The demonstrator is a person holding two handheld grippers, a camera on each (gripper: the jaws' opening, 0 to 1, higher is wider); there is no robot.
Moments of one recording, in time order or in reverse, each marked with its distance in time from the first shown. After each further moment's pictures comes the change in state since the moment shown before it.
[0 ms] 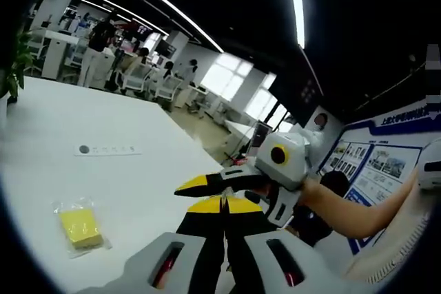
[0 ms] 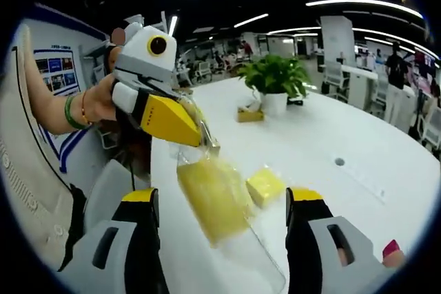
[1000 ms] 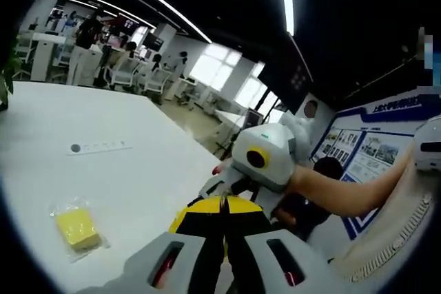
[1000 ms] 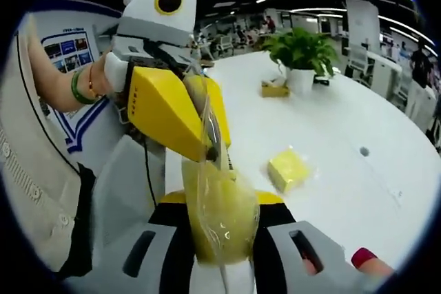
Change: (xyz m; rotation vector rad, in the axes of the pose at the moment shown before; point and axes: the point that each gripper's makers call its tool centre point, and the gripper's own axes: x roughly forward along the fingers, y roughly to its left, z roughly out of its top) left arm -0.005 -0.007 -0.018 0.055 0.067 -0.063; right arm 0.022 0.028 -0.022 -0.021 0.153 0.093
